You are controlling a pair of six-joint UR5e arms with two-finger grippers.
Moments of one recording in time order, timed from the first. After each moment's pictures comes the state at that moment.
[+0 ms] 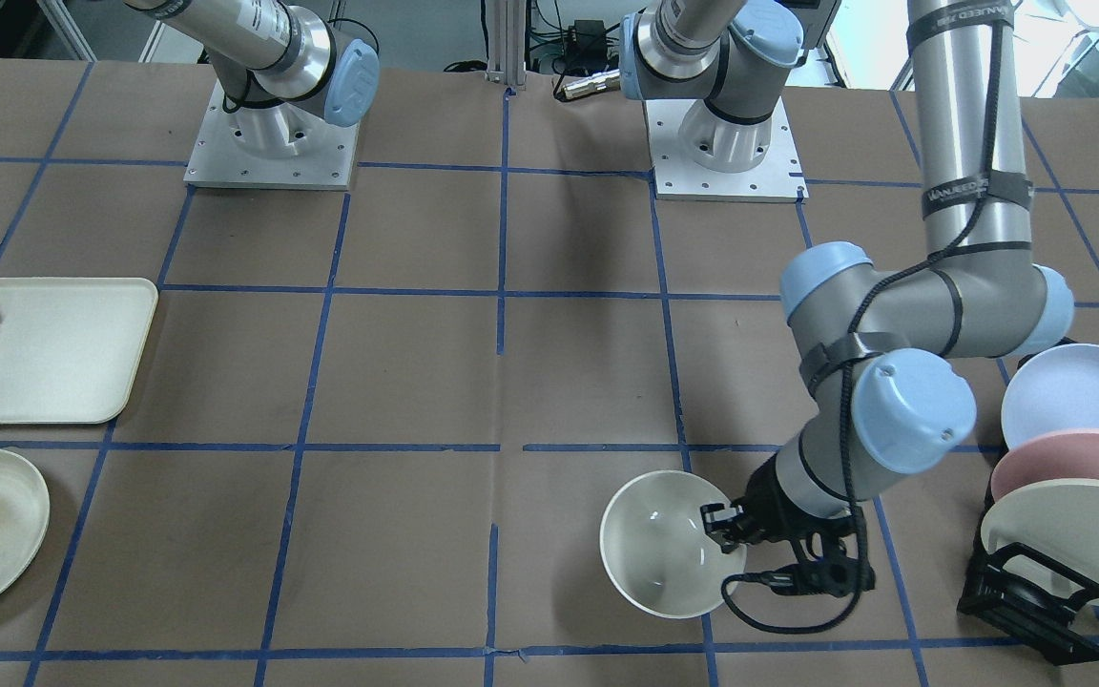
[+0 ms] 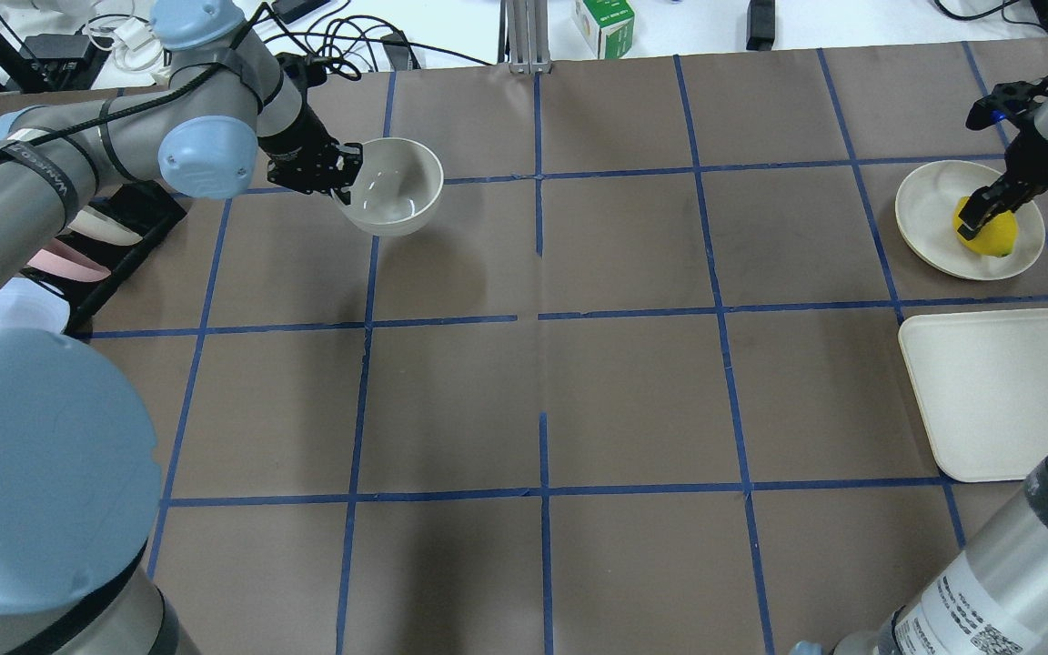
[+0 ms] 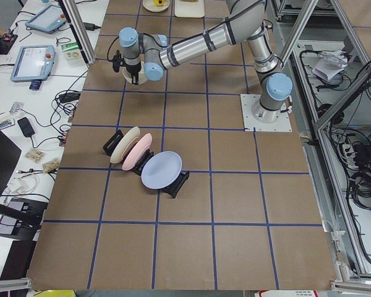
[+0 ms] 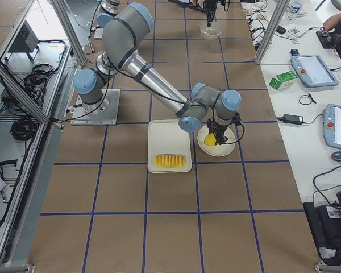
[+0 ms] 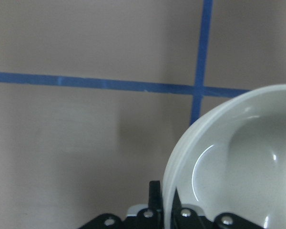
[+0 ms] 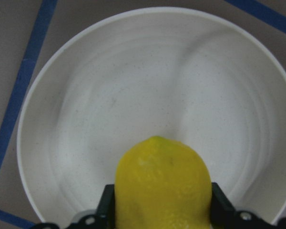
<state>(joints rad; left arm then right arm) -1.52 -2.11 -1.51 -1.03 1.43 -0.03 1.05 -0.95 1.46 -2.08 -1.63 -0.96</state>
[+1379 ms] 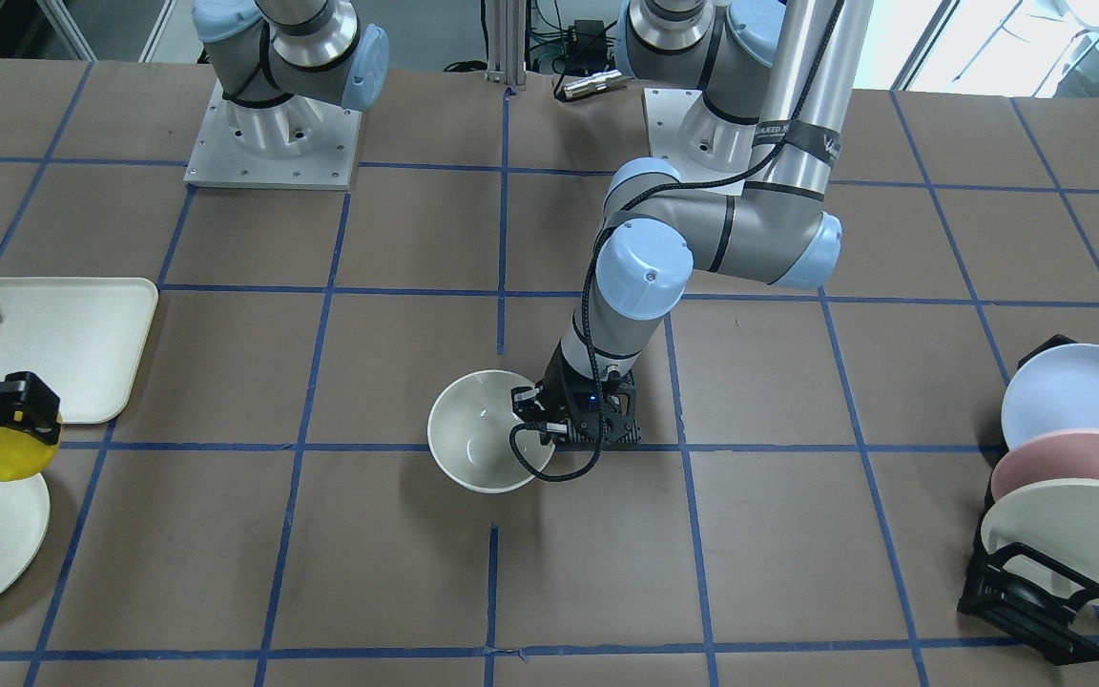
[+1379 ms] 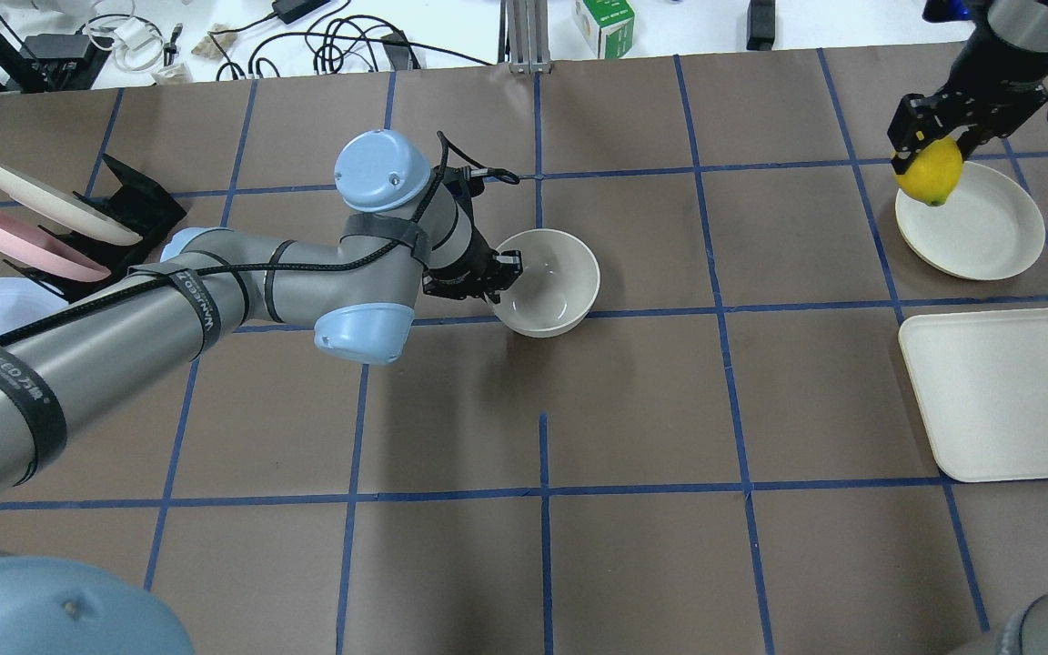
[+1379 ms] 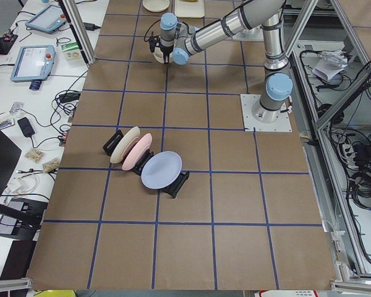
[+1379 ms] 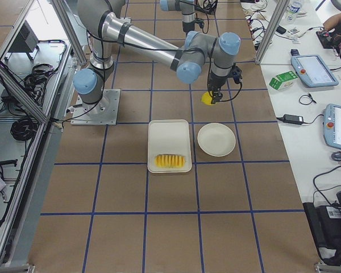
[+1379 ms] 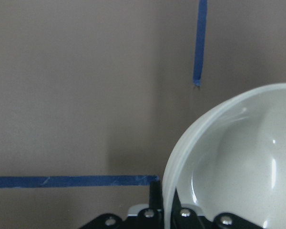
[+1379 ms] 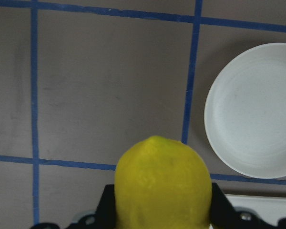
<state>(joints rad) -1.79 -2.00 -1.85 -0.71 1.39 -0.32 1.28 -1.24 1.46 -1.77 -1.57 -0.38</state>
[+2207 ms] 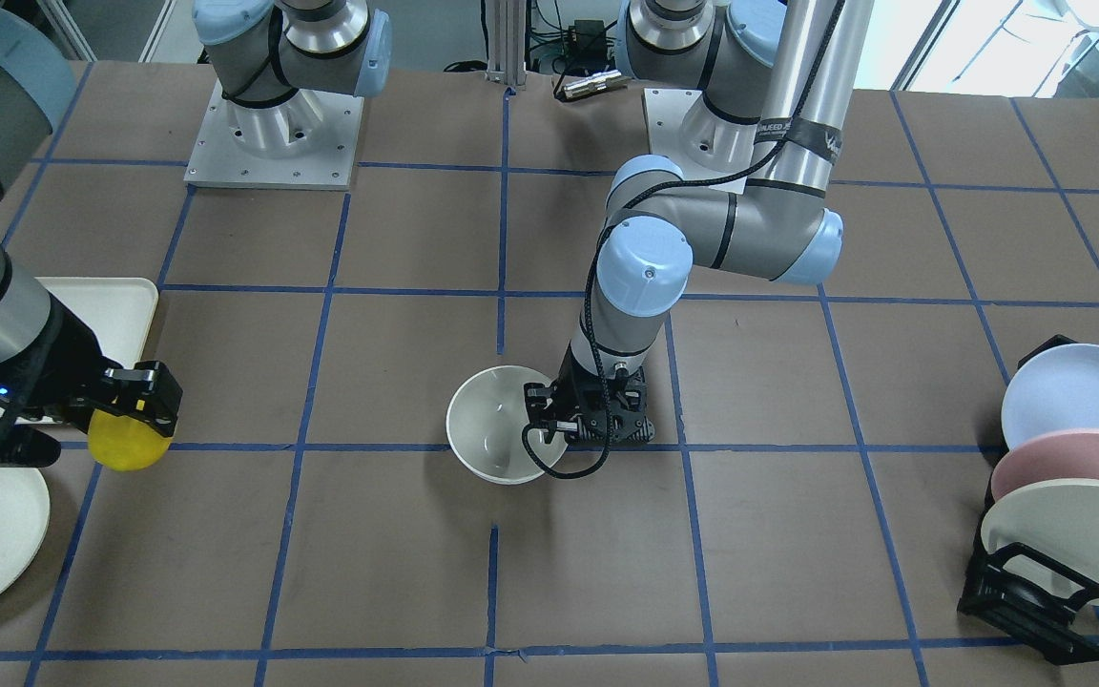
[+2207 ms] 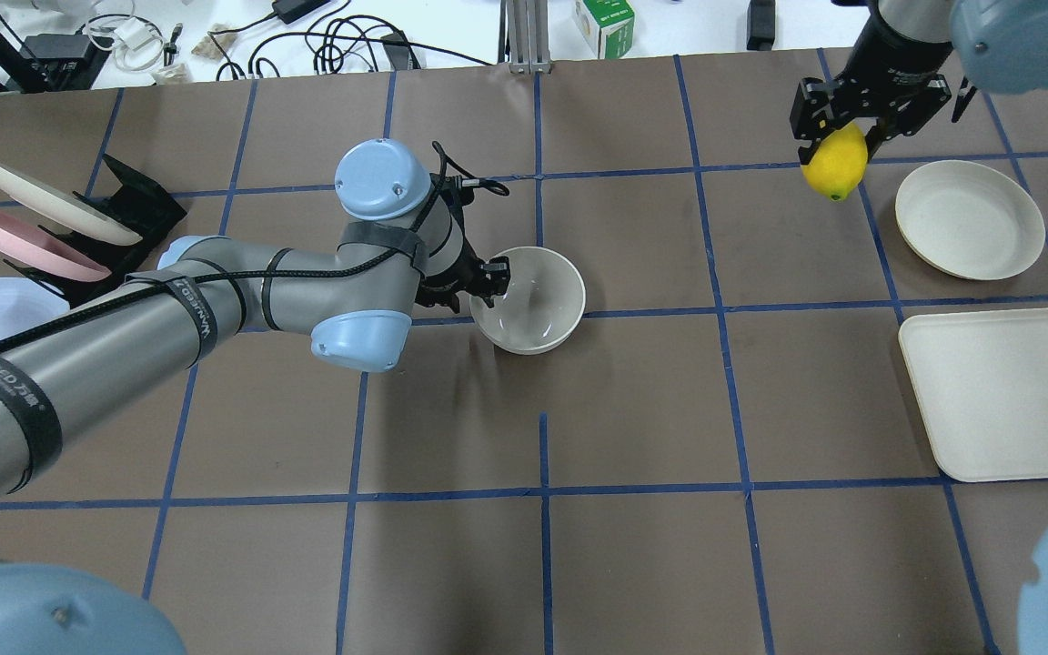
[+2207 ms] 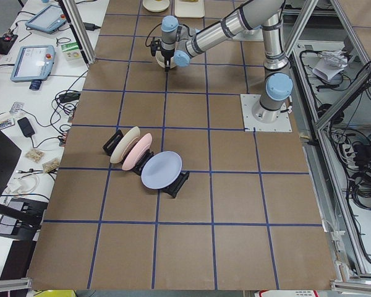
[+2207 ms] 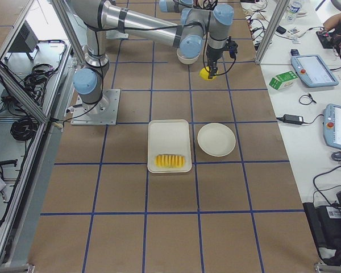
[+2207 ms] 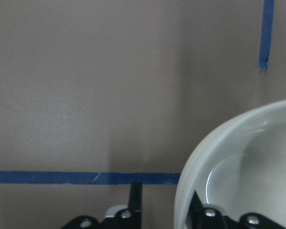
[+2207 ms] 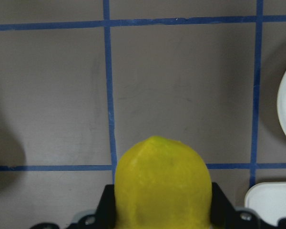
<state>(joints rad) -1.79 -1.98 -1.86 -0.71 1.45 -0.29 1.44 -1.28 1.46 -1.75 -1.53 -0.11</state>
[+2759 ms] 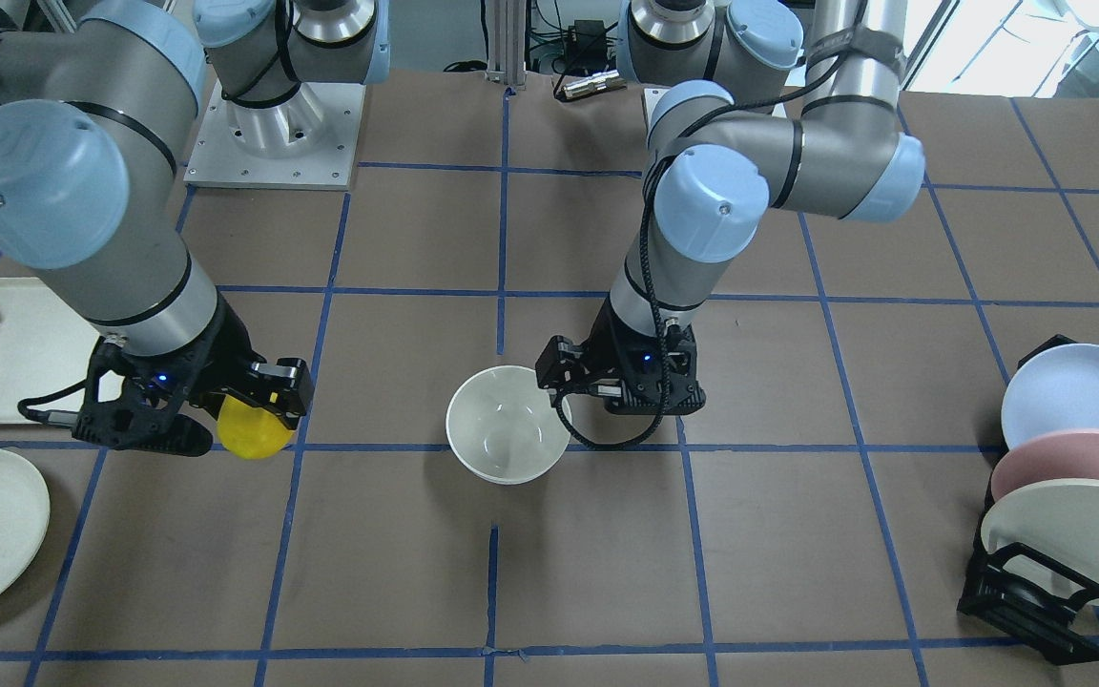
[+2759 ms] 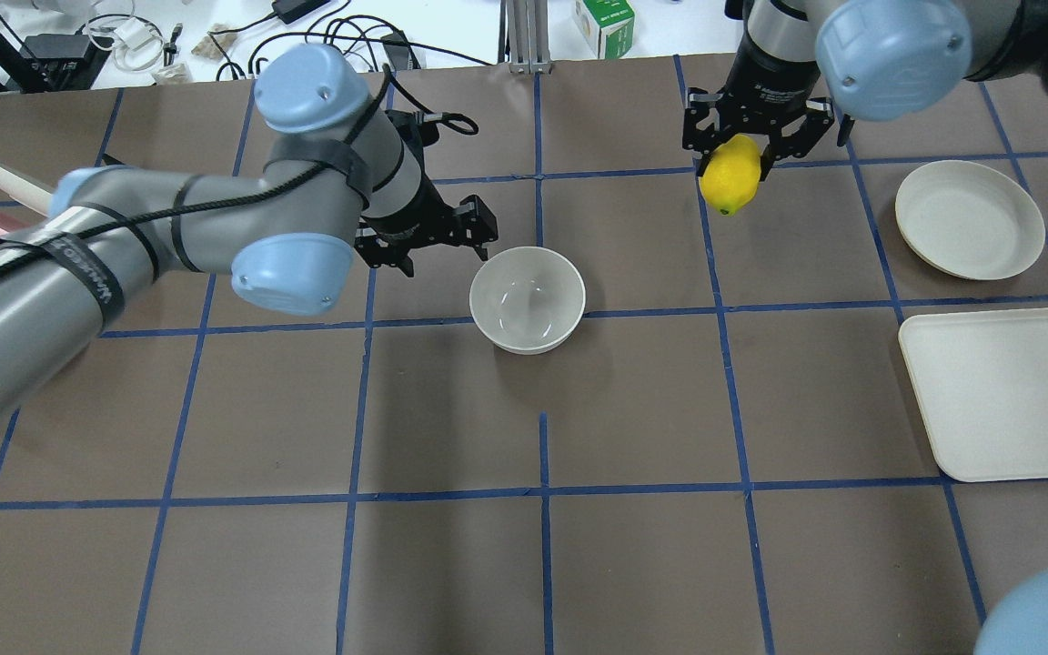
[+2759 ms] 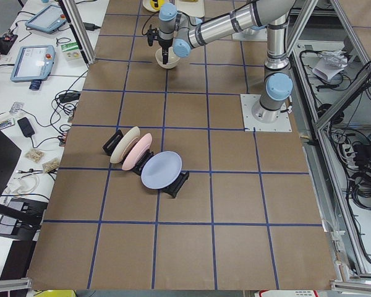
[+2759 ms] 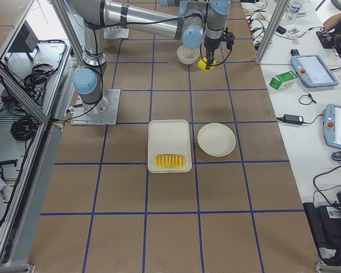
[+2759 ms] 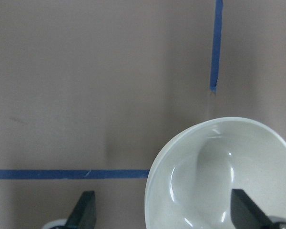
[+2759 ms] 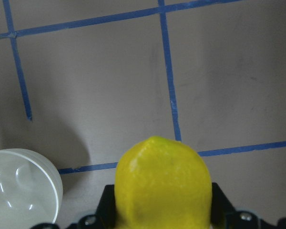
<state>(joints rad) -1.71 -1.82 -1.72 -1.11 1.41 -0.24 1.61 -1.27 1.46 -1.77 -1.52 0.17</state>
